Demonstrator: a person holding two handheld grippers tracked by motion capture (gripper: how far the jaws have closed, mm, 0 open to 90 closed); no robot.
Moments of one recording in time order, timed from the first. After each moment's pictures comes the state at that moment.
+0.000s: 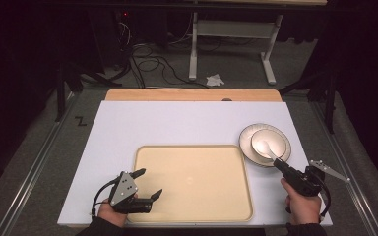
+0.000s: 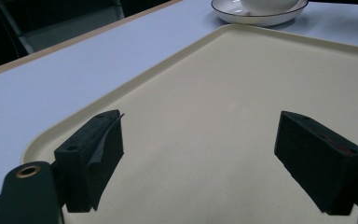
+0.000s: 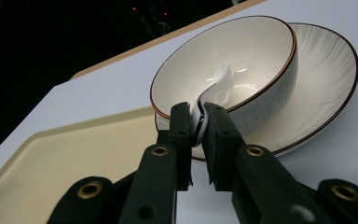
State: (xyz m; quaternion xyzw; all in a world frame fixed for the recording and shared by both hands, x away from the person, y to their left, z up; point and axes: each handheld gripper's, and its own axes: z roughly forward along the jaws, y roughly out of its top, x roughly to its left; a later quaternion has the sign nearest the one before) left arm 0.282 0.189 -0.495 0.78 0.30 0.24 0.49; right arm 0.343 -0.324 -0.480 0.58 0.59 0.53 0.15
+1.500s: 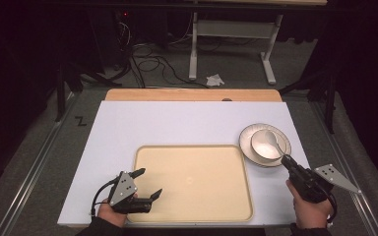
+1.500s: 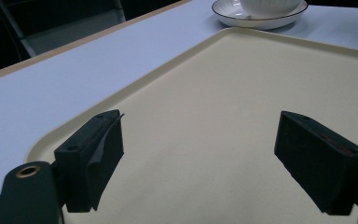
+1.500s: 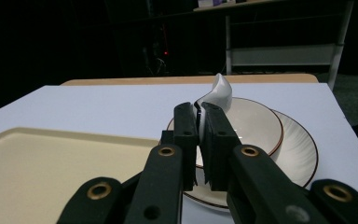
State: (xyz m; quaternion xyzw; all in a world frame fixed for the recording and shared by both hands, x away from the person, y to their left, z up) left arm 0.282 0.190 -0.493 0.78 0.30 0.24 0.50; right arm 0.315 -0.315 -0.447 0.47 0.63 0.54 0.30
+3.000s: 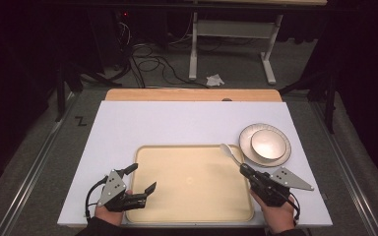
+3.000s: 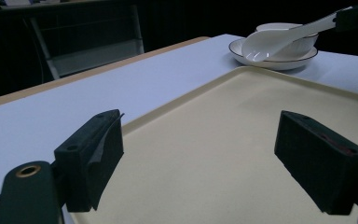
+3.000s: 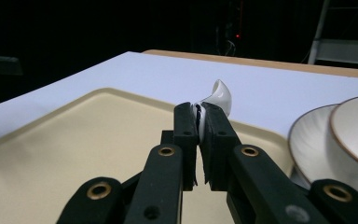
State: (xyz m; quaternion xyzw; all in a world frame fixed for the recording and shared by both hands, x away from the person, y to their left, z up) left arm 0.279 0.205 -0.487 0.72 0.33 0.27 0.55; right arm 0.313 -0.230 -0.466 0.37 0.71 0.56 0.22
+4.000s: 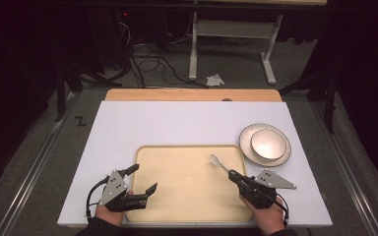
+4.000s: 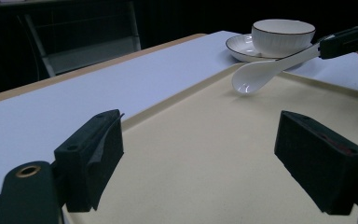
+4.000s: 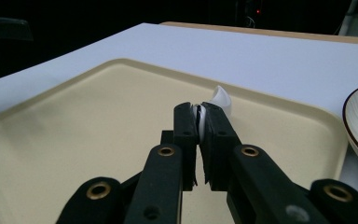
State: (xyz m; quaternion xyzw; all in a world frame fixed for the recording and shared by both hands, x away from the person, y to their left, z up) left arm 0.280 0.203 -0.488 0.73 0.32 0.26 0.55; right arm 0.315 -0.209 -0.487 0.36 0.74 0.53 0.18
